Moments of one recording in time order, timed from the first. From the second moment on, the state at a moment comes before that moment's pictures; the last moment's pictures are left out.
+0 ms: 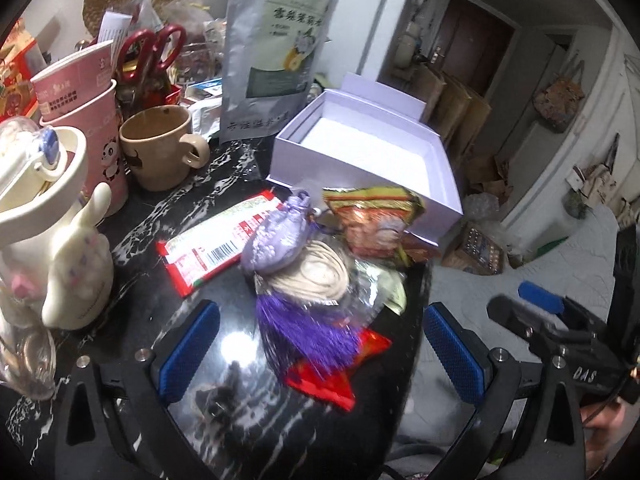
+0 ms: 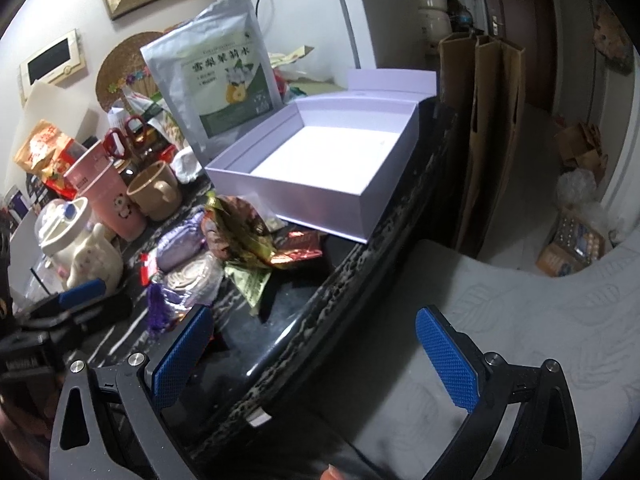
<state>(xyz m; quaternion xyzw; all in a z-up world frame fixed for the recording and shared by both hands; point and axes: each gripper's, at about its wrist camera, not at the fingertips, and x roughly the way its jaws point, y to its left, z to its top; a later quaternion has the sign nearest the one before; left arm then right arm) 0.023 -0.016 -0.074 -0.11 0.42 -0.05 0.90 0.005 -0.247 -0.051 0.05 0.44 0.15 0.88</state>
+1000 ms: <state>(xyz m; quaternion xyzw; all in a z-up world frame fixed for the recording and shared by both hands) 0.102 -0.002 -0.121 -0.08 0.45 -0.02 0.89 0.088 -0.240 -0.094 0.05 0.48 0.18 0.86</state>
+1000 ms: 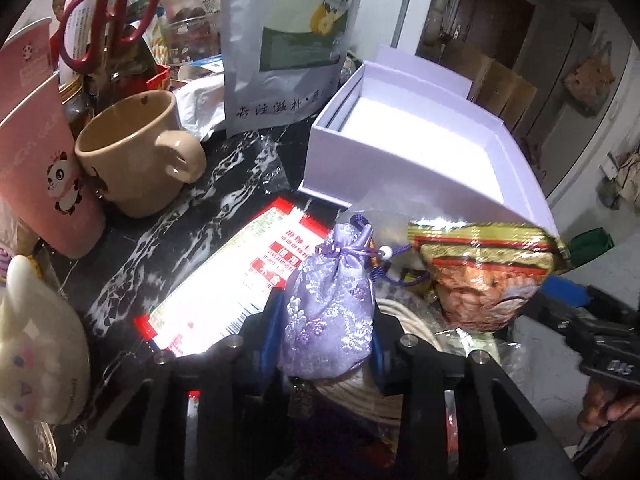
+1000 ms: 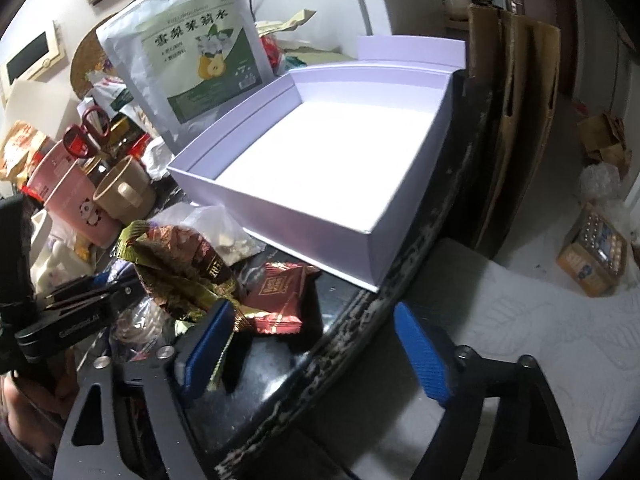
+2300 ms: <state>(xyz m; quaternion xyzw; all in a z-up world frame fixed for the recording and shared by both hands) 0.042 0.003 -0.065 -0.12 0.40 -0.03 0.91 0.048 -0.208 -0.101 -0.02 0.39 0.16 0.91</state>
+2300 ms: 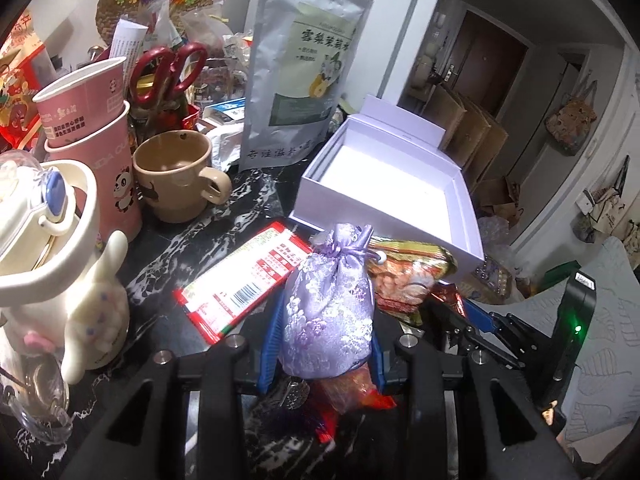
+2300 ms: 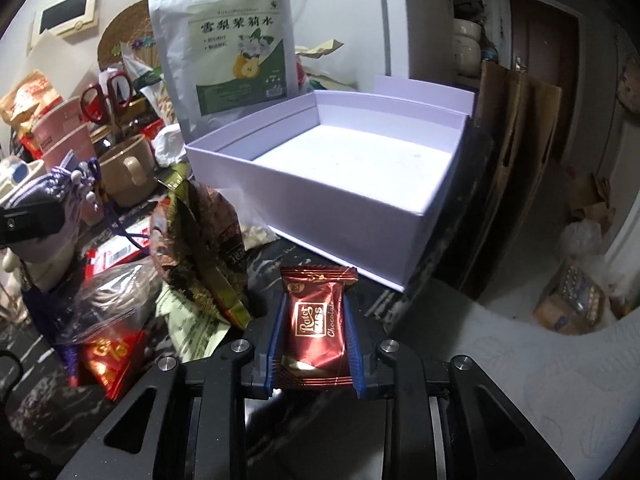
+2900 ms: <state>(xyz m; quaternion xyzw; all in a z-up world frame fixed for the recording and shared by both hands) 0.019 -0.042 -0.022 -0.07 0.33 -0.12 0.93 -0.009 -0.258 -0.034 0.02 0.37 0.13 0.92</state>
